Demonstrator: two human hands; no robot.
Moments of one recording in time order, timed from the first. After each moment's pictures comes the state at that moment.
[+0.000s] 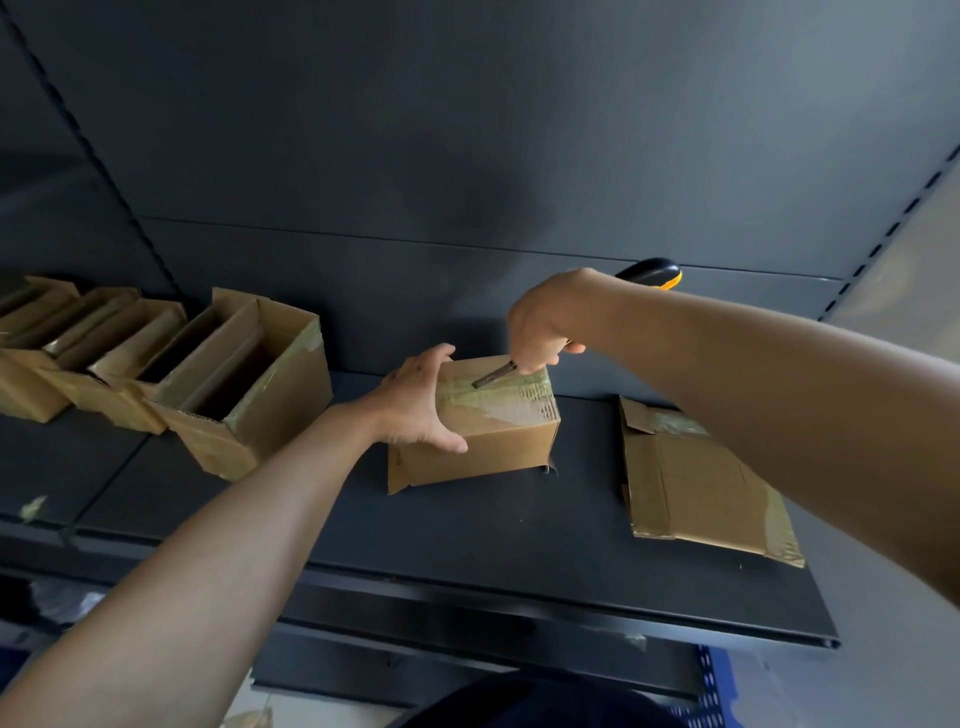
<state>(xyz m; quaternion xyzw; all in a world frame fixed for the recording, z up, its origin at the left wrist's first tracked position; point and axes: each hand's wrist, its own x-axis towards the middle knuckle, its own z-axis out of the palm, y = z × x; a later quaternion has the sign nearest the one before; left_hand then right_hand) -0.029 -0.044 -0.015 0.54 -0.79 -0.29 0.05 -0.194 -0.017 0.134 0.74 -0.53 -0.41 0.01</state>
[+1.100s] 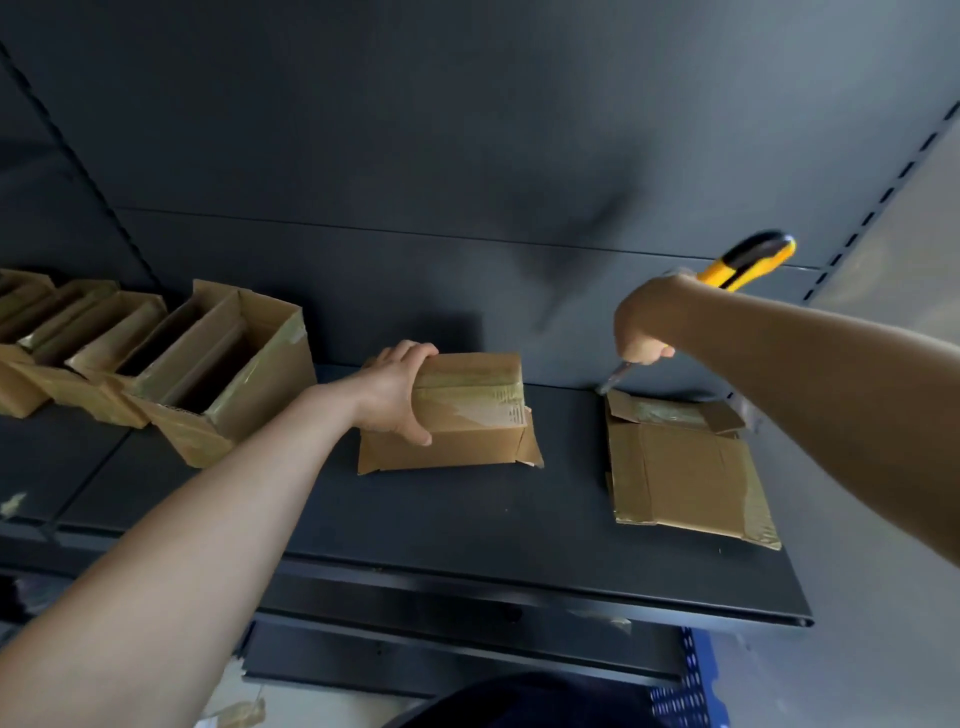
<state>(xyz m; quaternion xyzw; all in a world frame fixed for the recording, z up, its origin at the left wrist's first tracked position) -0.027 -0.048 -0.005 0.53 -0.81 -0.24 -0.03 -0.291 -0.016 0.119 0.61 -0.66 -0.44 0.01</state>
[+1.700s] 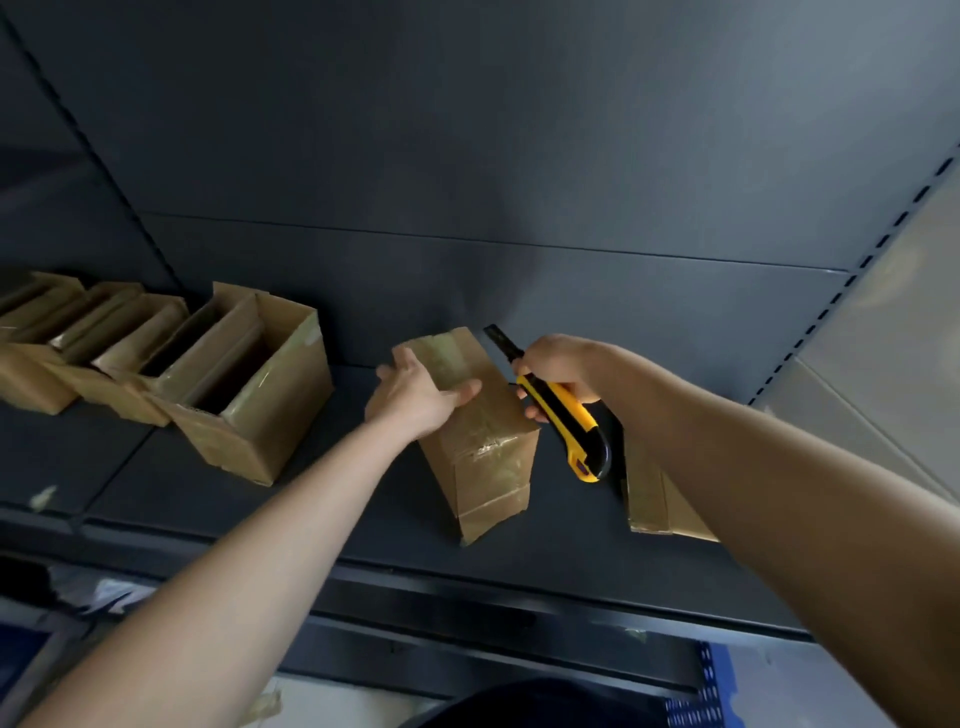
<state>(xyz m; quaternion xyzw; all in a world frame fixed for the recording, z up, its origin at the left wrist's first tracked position) -0.068 -0.018 0.004 0.74 -0.62 -0.24 0.11 -0.237 -0.032 0.043 0.45 -0.70 0.11 -0.54</state>
